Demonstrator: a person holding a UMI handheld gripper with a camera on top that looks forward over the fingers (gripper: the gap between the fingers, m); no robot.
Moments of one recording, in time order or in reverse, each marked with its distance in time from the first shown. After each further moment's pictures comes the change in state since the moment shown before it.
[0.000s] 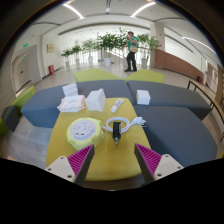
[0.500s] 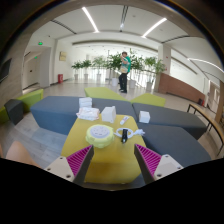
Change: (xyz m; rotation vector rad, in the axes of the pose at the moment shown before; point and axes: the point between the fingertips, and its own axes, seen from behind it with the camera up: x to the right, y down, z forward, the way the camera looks) arm -0.045 0.005 -0.119 0.228 -0.008 -0.135
